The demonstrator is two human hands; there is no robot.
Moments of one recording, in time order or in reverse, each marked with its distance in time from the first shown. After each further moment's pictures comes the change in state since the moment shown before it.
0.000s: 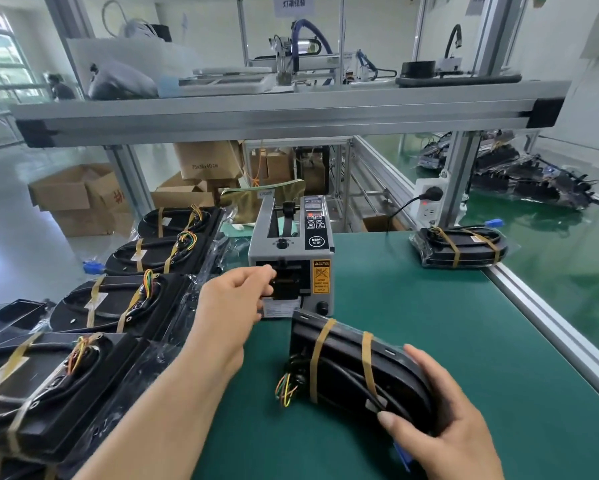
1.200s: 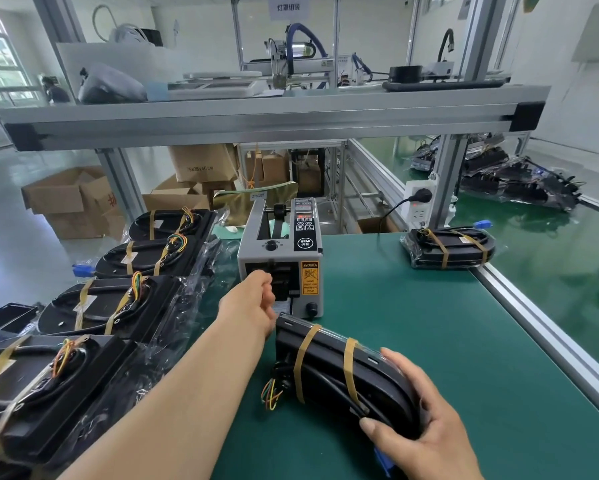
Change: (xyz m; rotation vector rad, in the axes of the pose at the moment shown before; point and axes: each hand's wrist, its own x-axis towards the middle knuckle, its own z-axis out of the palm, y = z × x) left_hand 0.059 -0.032 0.045 -0.362 0.069 -0.501; right_hand -0.002 -0.003 -0.006 -0.029 -0.139 -0.014
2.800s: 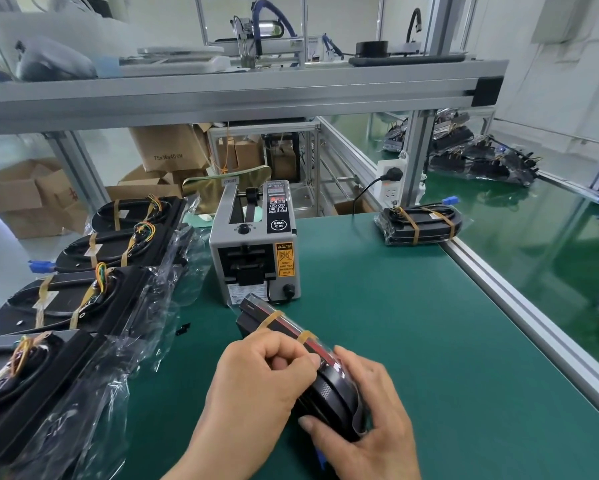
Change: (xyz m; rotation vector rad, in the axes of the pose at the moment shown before) left_hand -0.137 -0.062 -0.052 0.768 -0.304 0.599; right_hand -0.024 0.002 0.044 -0.207 0.212 -0.323
